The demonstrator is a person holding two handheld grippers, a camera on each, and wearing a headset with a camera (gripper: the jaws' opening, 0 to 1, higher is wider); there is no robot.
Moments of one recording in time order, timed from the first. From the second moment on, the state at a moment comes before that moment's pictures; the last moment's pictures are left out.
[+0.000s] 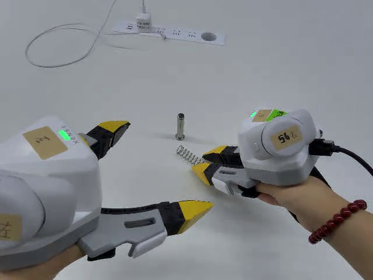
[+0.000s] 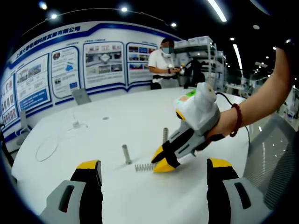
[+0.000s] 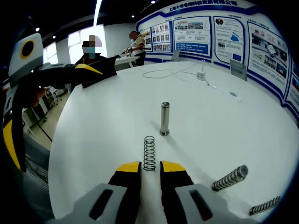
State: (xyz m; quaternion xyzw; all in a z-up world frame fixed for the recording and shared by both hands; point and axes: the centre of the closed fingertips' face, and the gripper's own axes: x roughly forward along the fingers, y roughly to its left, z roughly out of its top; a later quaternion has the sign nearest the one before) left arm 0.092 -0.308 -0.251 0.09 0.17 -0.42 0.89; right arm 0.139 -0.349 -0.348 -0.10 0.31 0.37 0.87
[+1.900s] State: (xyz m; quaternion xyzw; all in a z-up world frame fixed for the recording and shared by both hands) left arm 0.088 -0.328 -0.246 0.16 0.15 -0.47 0.86; right arm 0.082 -0.372 -0.262 -0.09 0.34 0.43 0.83
